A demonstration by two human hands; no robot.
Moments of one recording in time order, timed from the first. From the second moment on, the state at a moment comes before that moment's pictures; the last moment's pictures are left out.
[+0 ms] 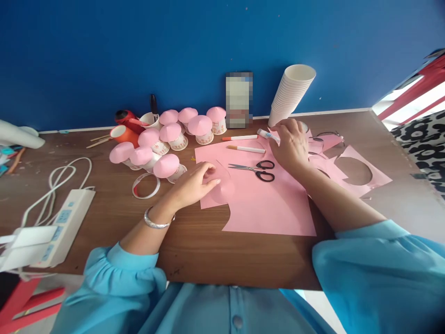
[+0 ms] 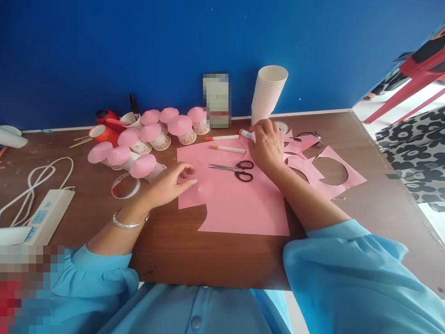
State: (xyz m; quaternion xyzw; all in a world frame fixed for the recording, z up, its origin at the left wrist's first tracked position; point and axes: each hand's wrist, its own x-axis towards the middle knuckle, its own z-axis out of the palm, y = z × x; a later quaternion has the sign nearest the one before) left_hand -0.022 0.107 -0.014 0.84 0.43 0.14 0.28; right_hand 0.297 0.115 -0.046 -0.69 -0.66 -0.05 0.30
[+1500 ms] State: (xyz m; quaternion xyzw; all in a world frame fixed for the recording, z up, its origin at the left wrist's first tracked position) left_hand -0.045 0.064 -0.016 0.88 0.40 0.06 0.23; right_hand 0.178 0.023 -0.043 -0.53 -0.77 0.27 0.22
